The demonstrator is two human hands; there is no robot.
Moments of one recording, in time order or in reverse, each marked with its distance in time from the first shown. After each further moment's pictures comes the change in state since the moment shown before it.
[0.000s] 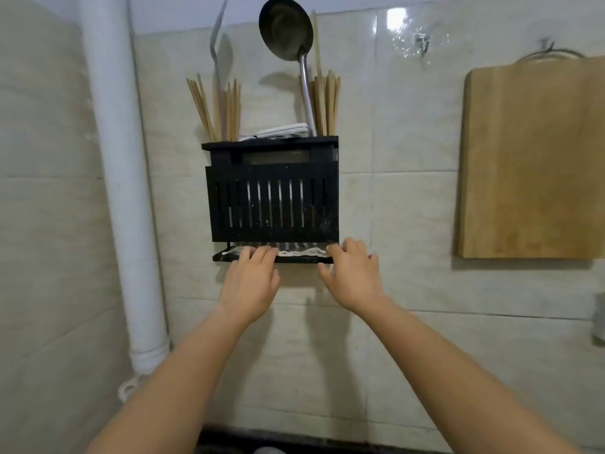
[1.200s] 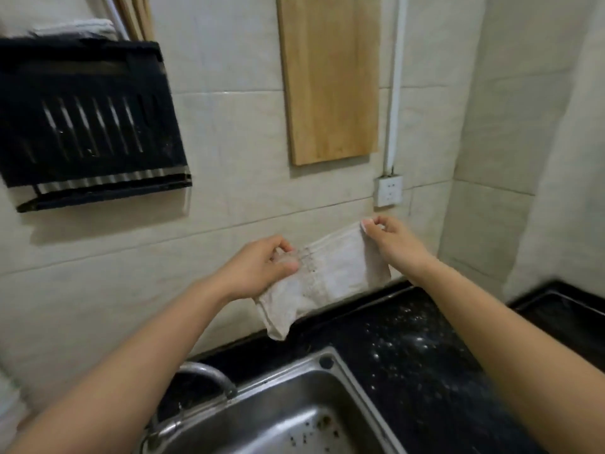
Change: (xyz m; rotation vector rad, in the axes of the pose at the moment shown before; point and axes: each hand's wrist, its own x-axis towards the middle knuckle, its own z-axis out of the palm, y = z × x) left_hand -0.093 0.156 -0.016 -0.851 -0.639 0.432; right_hand -0.234 0.128 -0.116 0.608 0.109 0.729
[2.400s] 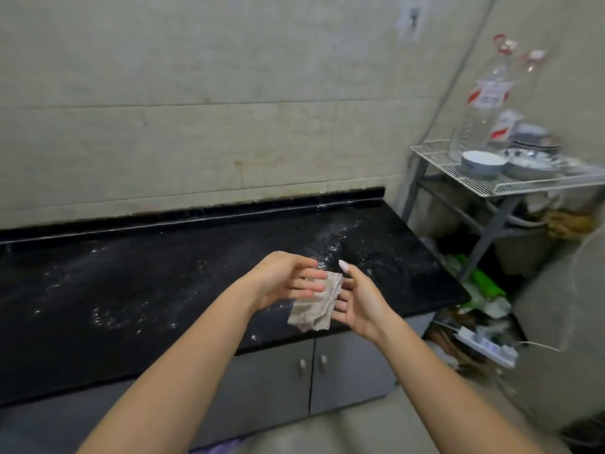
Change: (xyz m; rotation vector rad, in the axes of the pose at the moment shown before) left_hand -0.310 0.713 0.543 -0.728 -1.557 0.057; right_hand -0.746 0.217 -0.494 0.876 1.261 0.648
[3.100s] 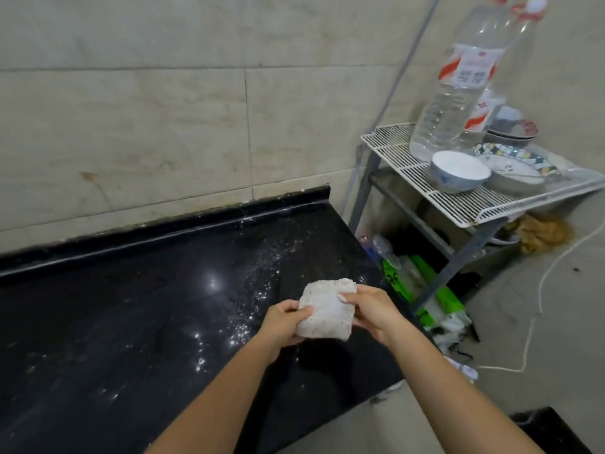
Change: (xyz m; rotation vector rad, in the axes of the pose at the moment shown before) left_hand 0.323 -0.017 0.096 0.029 0.018 -0.134; right_hand 0.212 -0.137 -0.190 -0.226 0.404 -0.018
